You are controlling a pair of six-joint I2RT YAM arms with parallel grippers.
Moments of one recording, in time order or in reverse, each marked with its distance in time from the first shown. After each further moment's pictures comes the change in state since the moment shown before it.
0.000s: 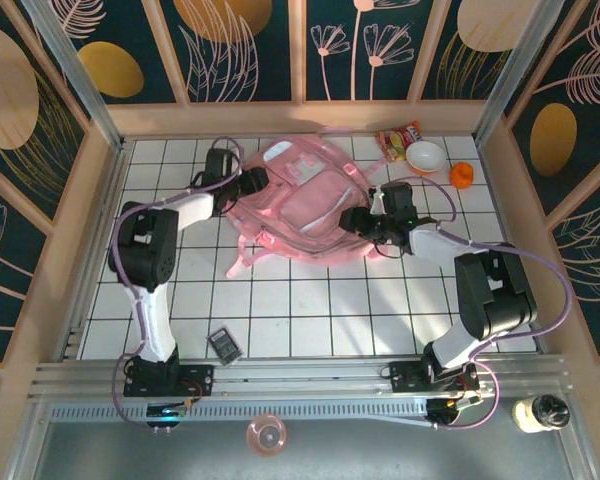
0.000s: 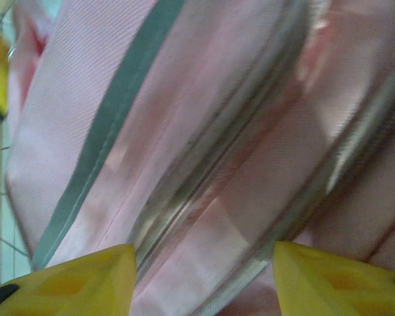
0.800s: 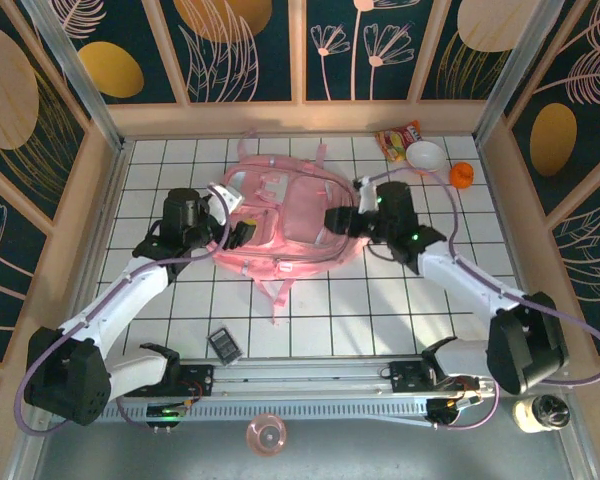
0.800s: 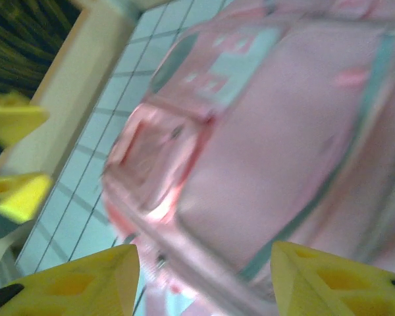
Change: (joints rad) left arm -0.085 -0.793 -0.428 -0.269 0.025 0.908; right arm 0.235 -0.339 -0.053 0.015 0.052 -0.111
